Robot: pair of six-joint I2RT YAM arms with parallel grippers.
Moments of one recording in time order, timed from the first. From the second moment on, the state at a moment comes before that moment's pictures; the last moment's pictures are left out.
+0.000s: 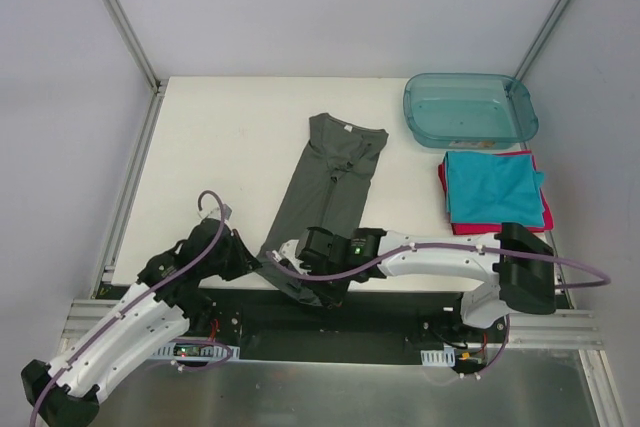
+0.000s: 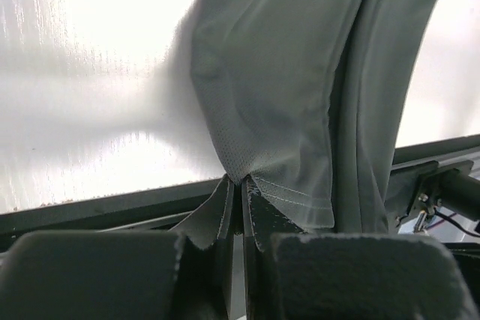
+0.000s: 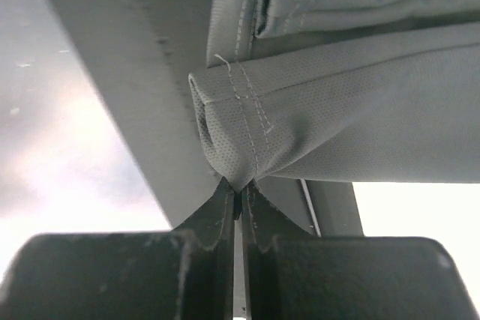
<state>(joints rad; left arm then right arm) -0.63 0.48 0.37 -0.76 0.07 -0.97 1.36 1.55 1.07 -0.71 -0.16 0.18</state>
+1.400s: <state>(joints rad) -0.63 1.18 0.98 -0.63 -0.17 -0.76 0.90 1.42 1.21 -0.81 -0.06 0.10</state>
